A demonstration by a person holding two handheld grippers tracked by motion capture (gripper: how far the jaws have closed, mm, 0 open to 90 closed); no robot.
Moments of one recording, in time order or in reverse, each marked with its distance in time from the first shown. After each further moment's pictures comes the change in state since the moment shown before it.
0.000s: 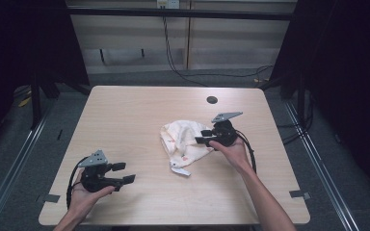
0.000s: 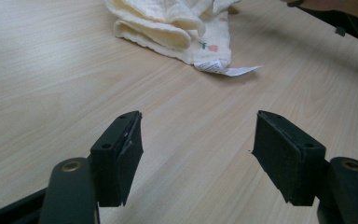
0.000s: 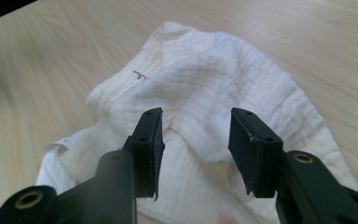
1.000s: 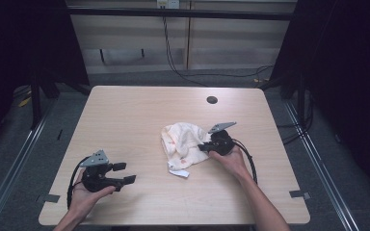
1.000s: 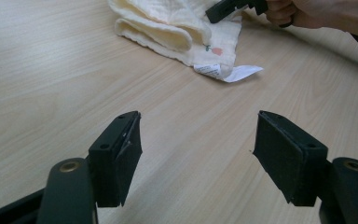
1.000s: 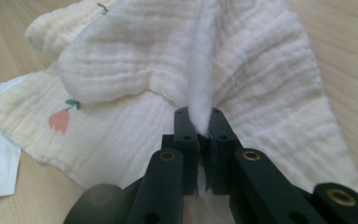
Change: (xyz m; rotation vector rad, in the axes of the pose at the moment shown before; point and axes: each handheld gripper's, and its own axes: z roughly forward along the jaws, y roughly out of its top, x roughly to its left) left arm -0.002 0.001 0.003 0.019 -0.003 0.021; right arm -0.002 -0.036 0.024 0.100 -0.044 -0.006
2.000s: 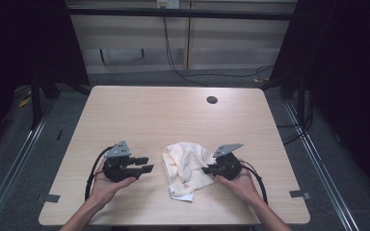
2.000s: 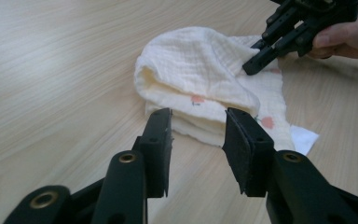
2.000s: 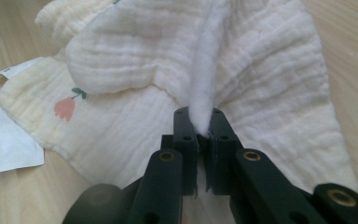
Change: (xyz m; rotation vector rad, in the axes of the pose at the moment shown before) left arm -0.019 0.041 0.043 0.010 -0.045 0.080; right arm 0.057 -0.042 -0.041 0.044 0.050 -0.061
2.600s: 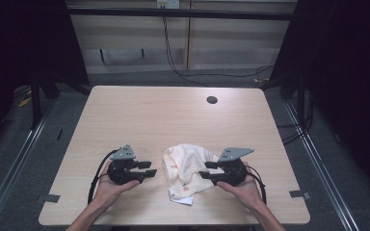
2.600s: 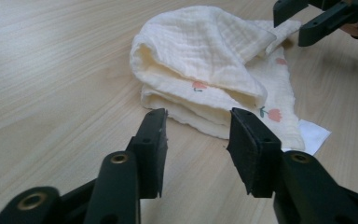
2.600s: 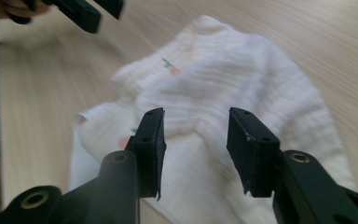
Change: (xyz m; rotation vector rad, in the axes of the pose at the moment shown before) left arm -0.001 -0.012 0.012 0.043 -0.011 -0.023; right arm 0.031 0.008 -0.036 -0.157 0.033 -0.024
